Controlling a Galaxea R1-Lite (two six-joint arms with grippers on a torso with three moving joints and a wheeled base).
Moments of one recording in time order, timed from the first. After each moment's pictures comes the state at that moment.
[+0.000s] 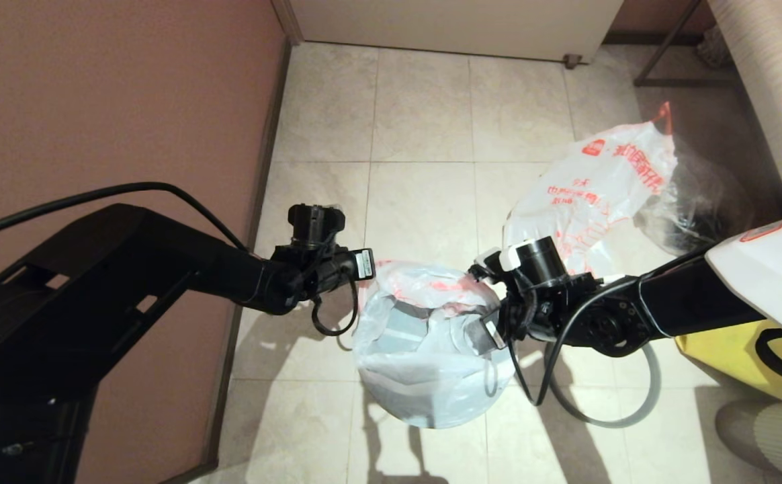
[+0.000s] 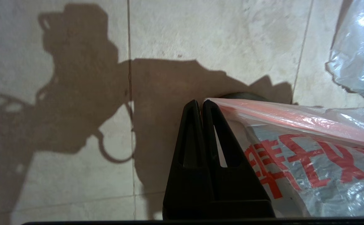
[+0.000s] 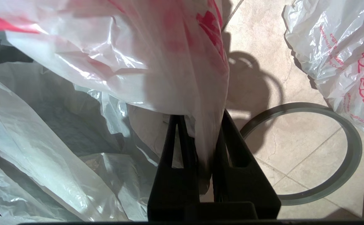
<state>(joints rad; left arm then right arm) -0.38 2.25 -1.46 -0.37 0.11 -0.26 0.55 2.12 -1.28 -0.17 -0.24 -0.16</state>
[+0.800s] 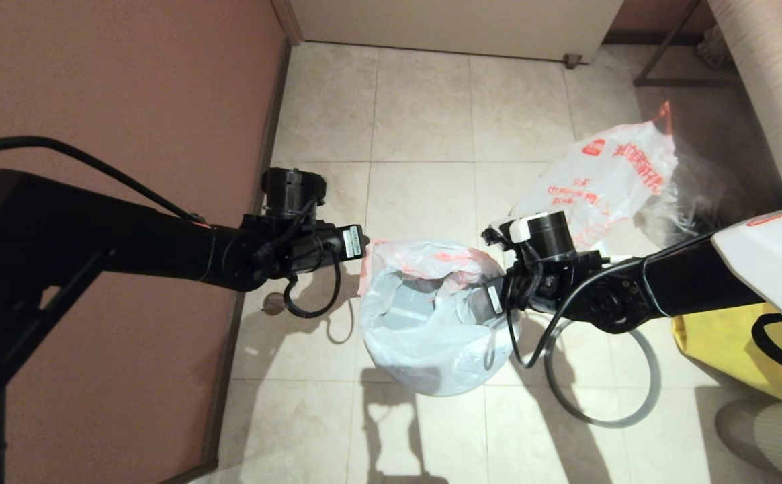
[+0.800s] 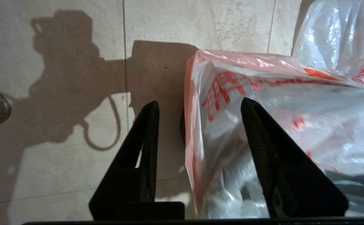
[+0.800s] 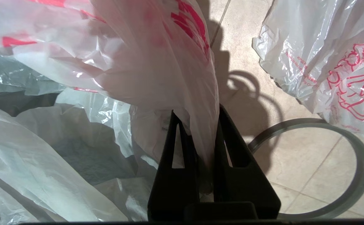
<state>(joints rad) -0.39 2.06 -1.42 -0.24 0.09 -0.27 0.50 2.13 -1.39 -0.23 -0.25 -0.04</state>
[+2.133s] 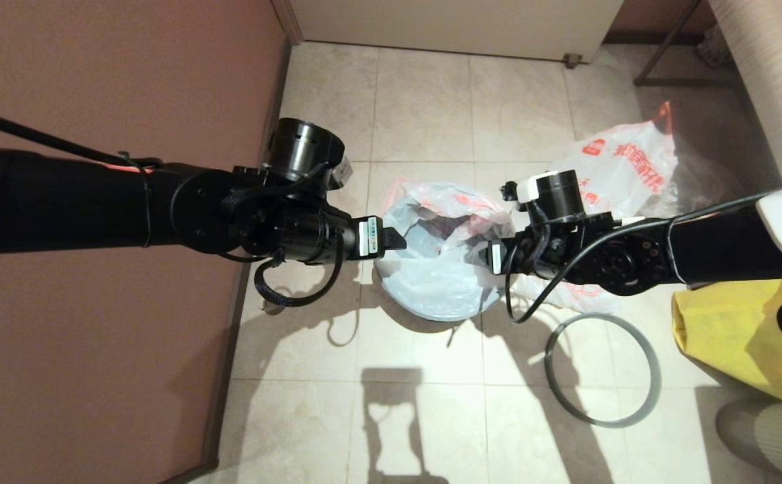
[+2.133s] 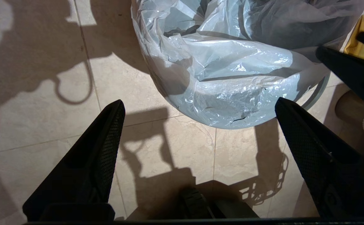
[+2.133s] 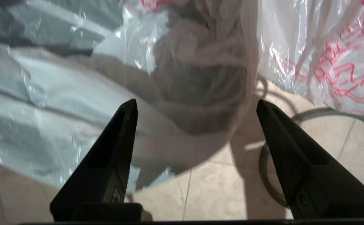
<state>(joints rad) -0.54 1.92 -1.54 0.20 0.08 -0.30 0.49 2.09 -1.53 -0.08 -0.28 0.19</state>
